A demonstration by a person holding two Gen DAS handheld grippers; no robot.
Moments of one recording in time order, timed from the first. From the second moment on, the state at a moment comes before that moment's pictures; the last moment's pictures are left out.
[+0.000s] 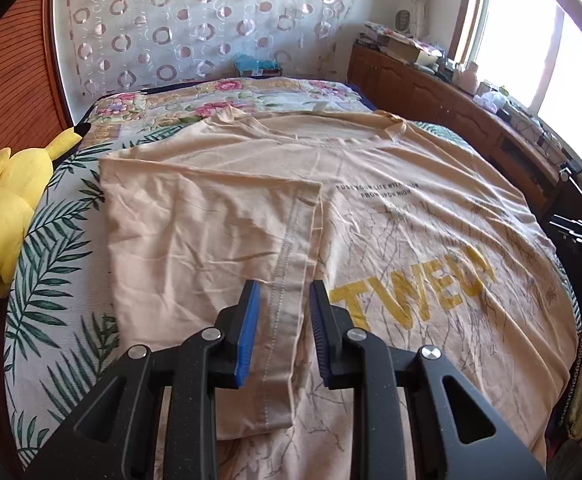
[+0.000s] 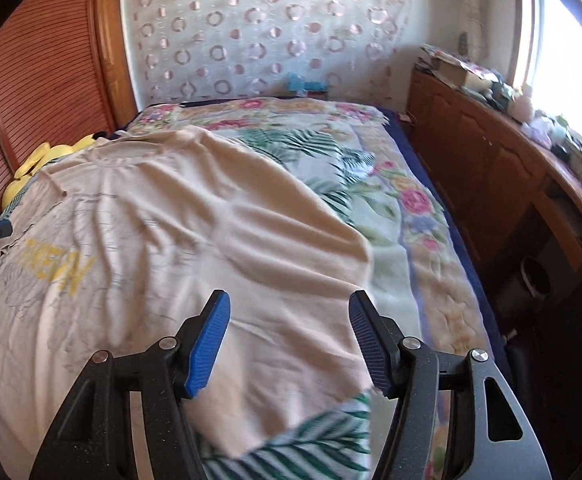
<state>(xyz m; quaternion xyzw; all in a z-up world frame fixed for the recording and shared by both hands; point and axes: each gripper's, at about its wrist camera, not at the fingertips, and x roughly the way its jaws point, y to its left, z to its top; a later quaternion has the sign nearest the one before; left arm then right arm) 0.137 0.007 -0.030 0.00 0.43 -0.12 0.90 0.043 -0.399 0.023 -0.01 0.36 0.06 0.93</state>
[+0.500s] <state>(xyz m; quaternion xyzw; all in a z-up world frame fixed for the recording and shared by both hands) 0.141 -0.009 -0.043 0.04 0.42 -0.11 0.90 0.062 -0.447 0.009 0.09 0.40 0.08 0.91</state>
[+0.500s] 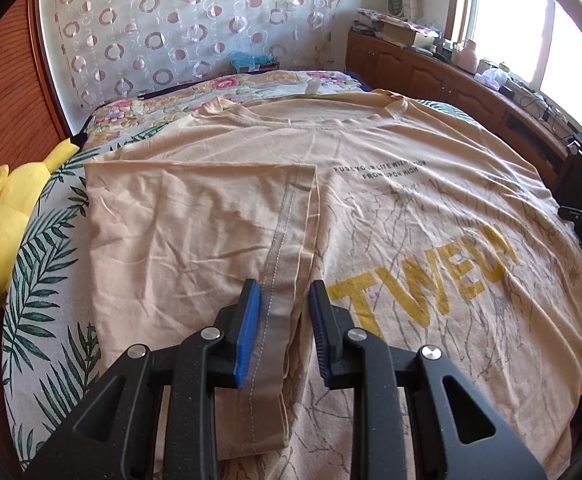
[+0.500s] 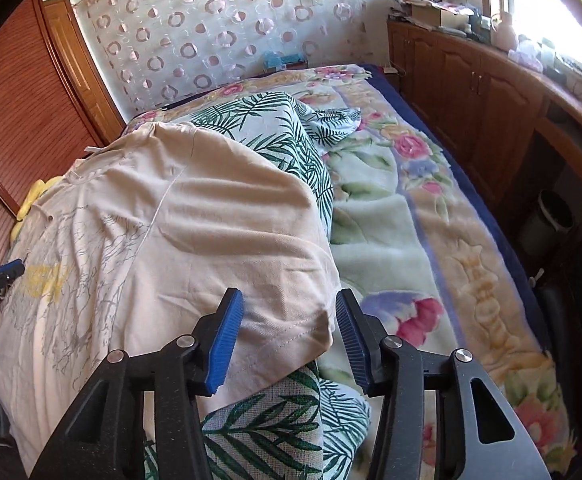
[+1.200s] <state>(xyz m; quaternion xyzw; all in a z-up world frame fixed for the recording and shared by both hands) 0.143 -0.018 -0.046 0.06 0.43 -0.12 0.89 0.049 -0.424 0.028 0.05 0.36 0.09 0.93</state>
